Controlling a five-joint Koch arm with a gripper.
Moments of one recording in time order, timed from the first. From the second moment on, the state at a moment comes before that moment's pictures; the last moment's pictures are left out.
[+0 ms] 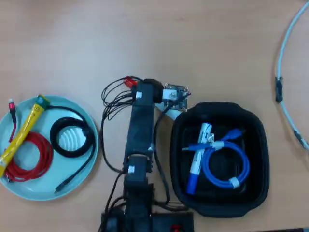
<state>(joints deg) 95.7 77.9 77.2 82.4 22.9</state>
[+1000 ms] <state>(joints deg) 97.6 57.5 70.9 84.3 23.0</state>
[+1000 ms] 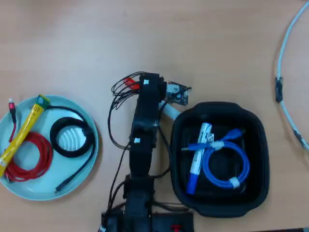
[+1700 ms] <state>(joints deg) 98.8 56.9 69.3 84.5 22.9</state>
